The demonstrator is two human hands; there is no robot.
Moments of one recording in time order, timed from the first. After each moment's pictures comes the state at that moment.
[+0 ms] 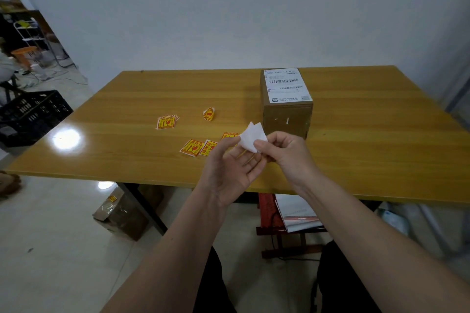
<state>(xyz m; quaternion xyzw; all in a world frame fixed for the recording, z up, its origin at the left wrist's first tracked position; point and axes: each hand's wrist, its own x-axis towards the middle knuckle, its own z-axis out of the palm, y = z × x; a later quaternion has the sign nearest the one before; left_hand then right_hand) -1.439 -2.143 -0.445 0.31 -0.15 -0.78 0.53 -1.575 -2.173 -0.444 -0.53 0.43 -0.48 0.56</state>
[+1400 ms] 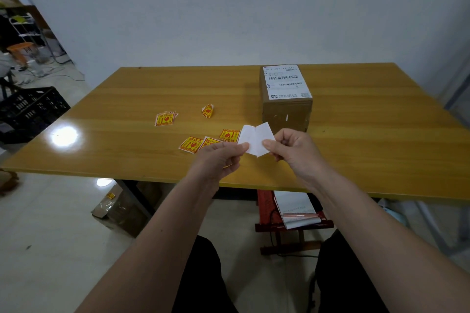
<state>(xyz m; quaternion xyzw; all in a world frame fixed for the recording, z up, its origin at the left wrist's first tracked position) -1.422 -2.153 -0.446 0.56 -0.31 -0.59 0.50 -1.591 -2.180 -0.449 -0.57 0.45 -0.45 0.52</state>
